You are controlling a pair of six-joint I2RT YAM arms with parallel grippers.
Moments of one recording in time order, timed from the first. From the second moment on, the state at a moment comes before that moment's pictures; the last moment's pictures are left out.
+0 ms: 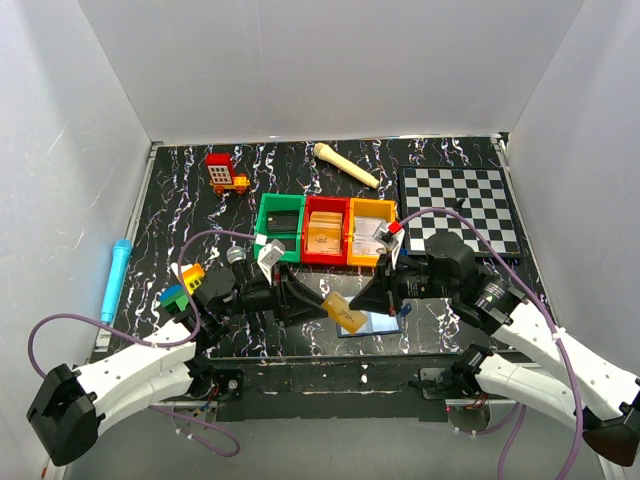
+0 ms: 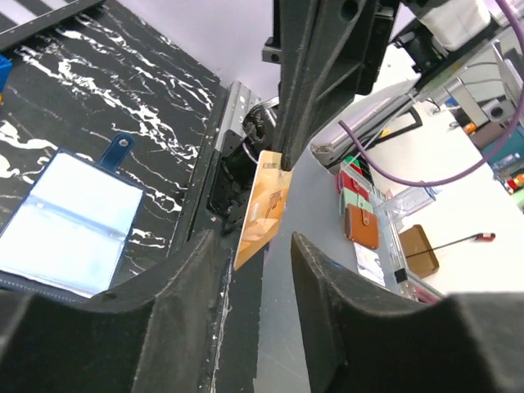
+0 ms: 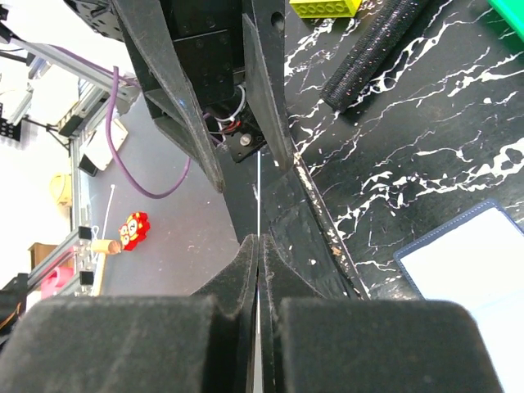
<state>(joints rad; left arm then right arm) -0.78 0.81 0.33 0.56 0.68 -0.71 0.83 0.79 0.77 -0.35 -0.63 0.44</state>
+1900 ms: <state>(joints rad) -0.74 0.37 0.40 -0.21 -0.09 -0.62 0.67 1.65 1.19 -0.31 -0.51 -0.67</state>
